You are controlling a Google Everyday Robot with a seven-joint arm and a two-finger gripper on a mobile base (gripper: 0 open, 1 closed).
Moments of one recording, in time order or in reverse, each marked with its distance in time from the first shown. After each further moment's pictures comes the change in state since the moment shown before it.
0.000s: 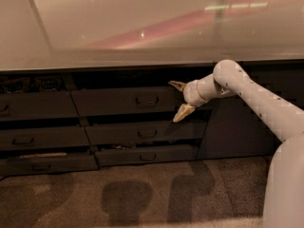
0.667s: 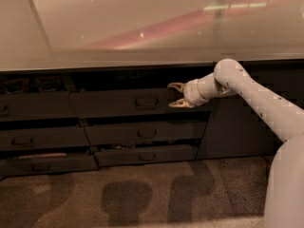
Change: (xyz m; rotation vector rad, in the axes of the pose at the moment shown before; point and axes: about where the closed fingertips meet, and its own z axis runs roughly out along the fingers) arm 0.000 0.000 0.000 0.000 0.000 0.000
